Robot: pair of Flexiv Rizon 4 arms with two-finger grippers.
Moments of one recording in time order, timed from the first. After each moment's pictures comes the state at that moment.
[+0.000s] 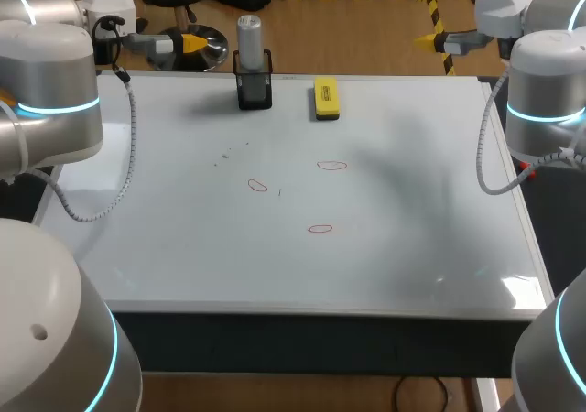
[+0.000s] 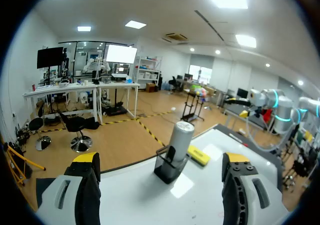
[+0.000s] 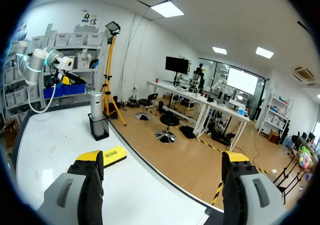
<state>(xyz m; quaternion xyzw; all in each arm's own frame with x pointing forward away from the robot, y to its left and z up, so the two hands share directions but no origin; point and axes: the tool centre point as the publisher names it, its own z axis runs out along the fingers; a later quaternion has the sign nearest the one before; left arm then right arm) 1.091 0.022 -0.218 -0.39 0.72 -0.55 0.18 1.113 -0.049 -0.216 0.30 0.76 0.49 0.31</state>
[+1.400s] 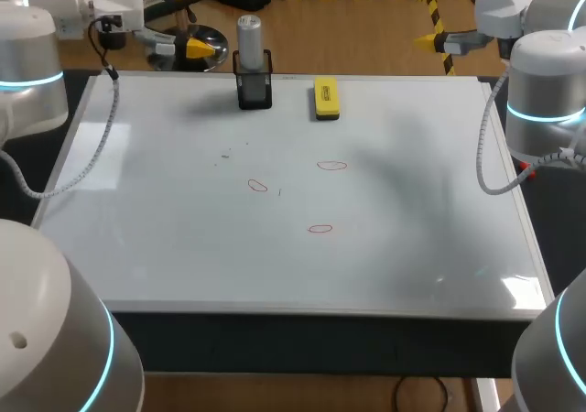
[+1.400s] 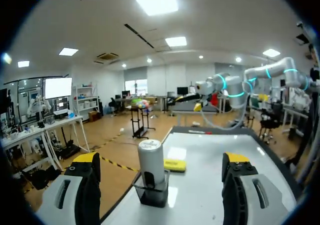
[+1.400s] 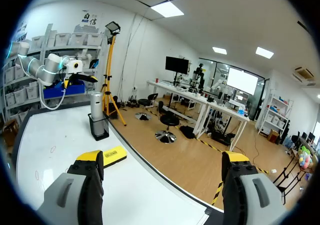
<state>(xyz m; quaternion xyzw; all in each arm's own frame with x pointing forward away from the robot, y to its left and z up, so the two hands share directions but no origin) 1.104 -0.041 -0.210 -0.09 0.75 -0.64 0.10 1.113 -0.049 -0.216 0.30 0.76 0.49 0.31</state>
